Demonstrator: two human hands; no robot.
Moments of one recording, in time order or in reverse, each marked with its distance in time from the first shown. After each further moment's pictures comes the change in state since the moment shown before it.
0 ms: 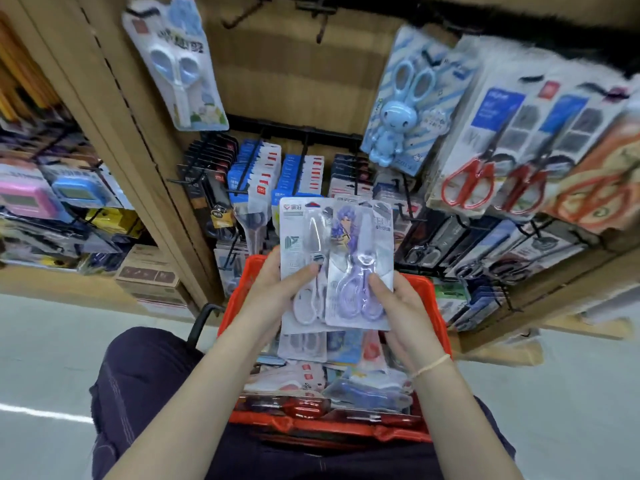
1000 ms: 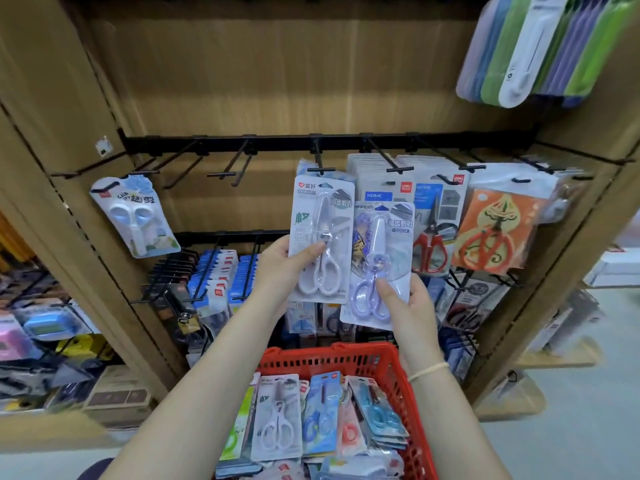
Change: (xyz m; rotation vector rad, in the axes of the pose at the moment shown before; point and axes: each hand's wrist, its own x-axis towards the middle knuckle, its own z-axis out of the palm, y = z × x) left_hand 0.068 0.114 0.133 0.257 -0.024 0.231; right_hand 0.006 -0.116 -0.050 -0.039 0.308 -0.449
